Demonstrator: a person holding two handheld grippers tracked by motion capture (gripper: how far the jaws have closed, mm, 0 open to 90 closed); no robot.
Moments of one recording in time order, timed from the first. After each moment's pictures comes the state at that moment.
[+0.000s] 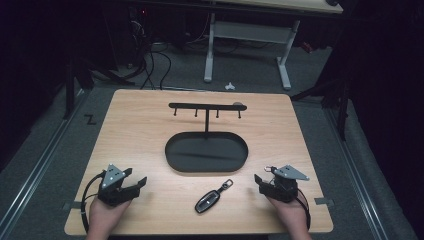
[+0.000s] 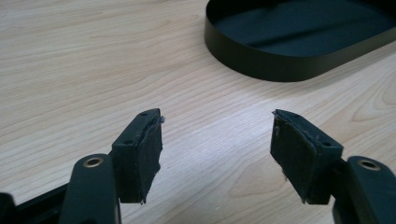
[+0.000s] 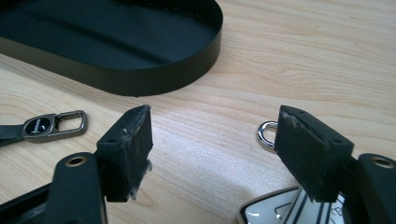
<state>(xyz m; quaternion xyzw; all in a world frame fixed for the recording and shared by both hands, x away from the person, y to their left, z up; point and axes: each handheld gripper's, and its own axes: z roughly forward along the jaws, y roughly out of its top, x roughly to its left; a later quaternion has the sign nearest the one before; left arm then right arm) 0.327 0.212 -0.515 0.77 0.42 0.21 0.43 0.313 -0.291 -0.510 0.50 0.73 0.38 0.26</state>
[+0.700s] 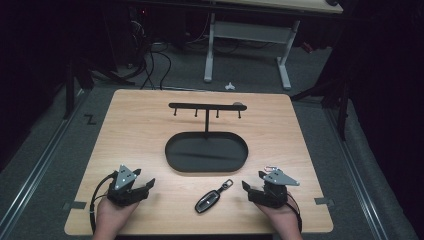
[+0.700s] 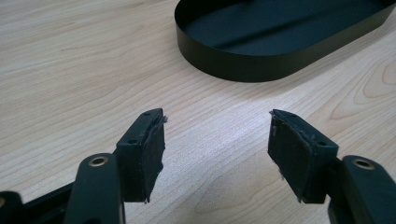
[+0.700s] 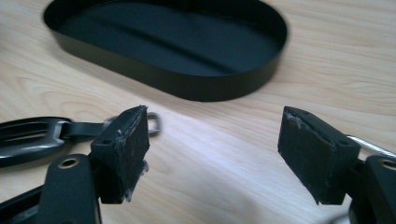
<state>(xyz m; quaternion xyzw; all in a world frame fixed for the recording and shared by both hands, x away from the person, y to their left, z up) 0.324 0.189 -0.511 0.79 0.40 0.22 0.42 0.298 -0.253 -0.508 0.47 0.75 0.41 0.23</state>
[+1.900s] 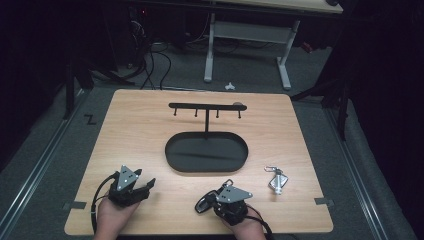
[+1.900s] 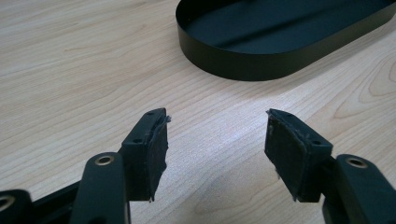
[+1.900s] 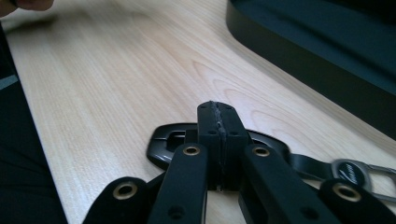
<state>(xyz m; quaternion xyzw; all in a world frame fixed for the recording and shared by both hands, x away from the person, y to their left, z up) 0.322 0.187 -0.512 0.79 0.40 0.23 0.41 0.271 -0.144 -0.514 0.32 0.84 0.42 0.15</state>
